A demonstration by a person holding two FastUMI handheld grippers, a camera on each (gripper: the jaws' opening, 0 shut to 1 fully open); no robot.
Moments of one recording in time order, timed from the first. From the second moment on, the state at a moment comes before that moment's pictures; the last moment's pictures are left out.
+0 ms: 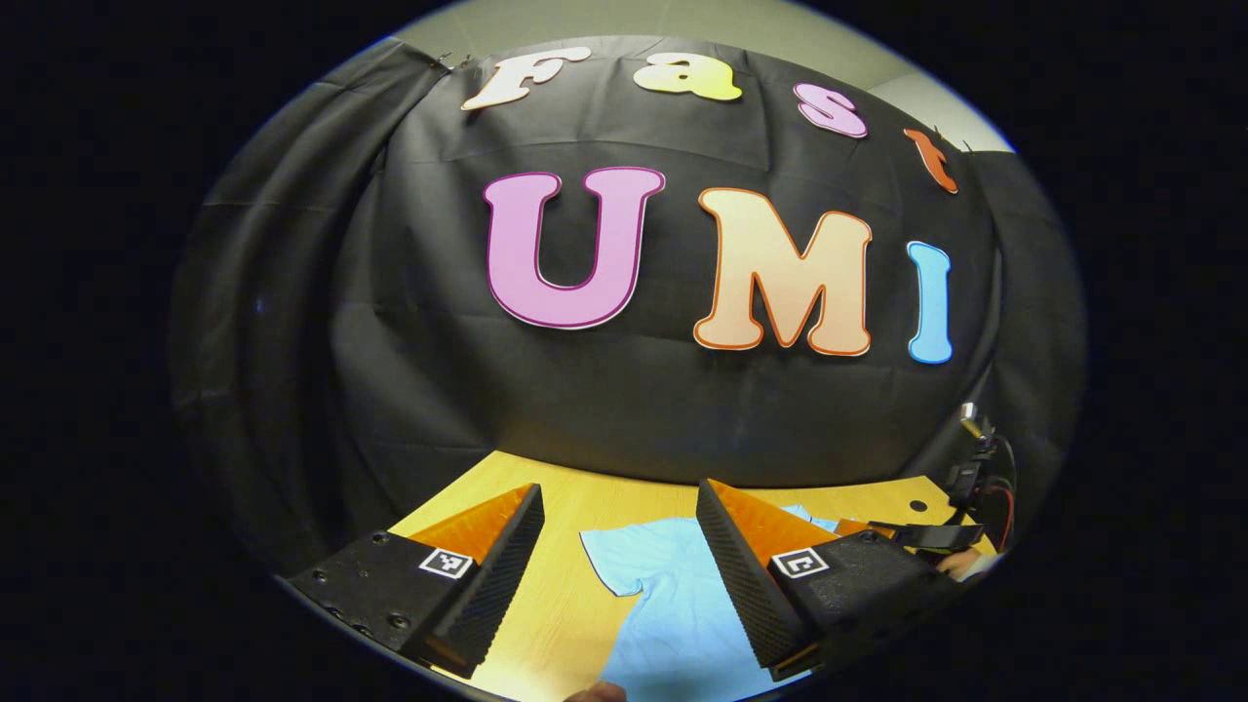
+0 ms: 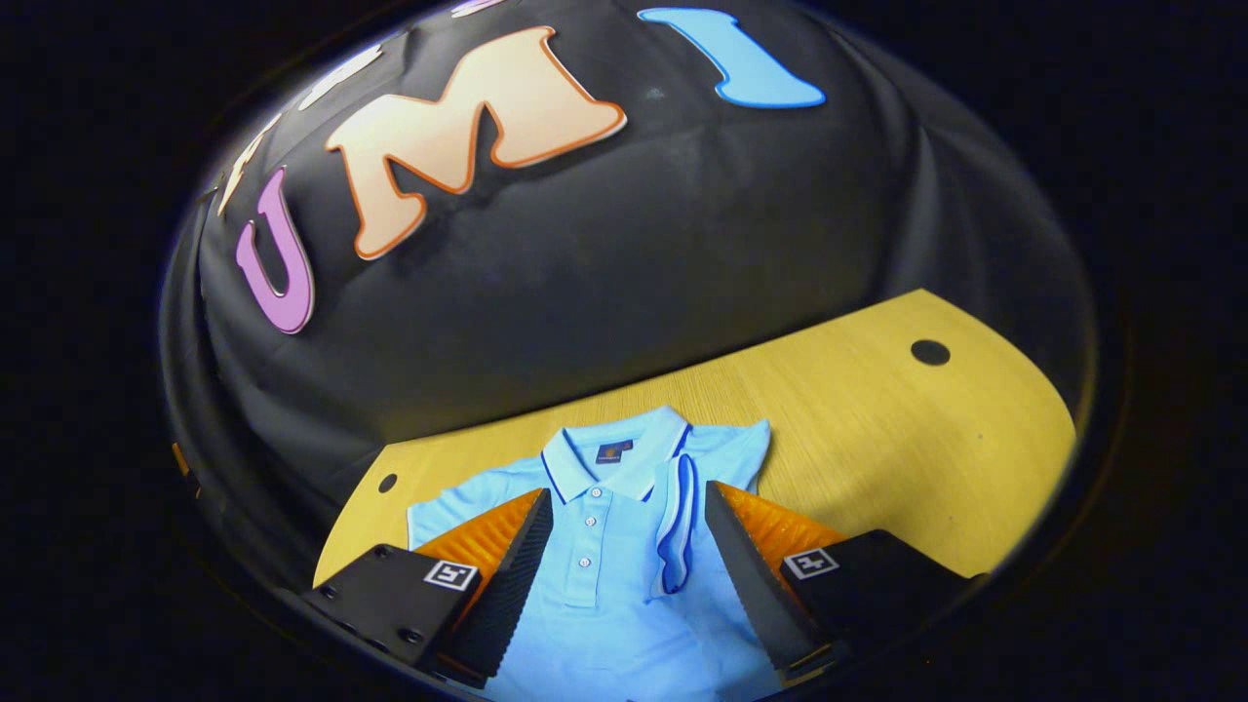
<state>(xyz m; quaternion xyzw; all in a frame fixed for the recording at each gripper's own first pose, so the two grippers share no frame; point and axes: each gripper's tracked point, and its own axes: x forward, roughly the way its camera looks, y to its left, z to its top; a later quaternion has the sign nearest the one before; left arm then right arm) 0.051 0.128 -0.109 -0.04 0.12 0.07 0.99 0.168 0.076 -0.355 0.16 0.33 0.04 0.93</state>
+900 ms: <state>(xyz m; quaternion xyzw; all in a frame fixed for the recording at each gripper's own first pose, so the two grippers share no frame) 0.155 0.153 -0.264 -0.12 0.24 0.11 0.96 0.056 -0.050 -0.310 0.12 0.33 -0.03 0.93</state>
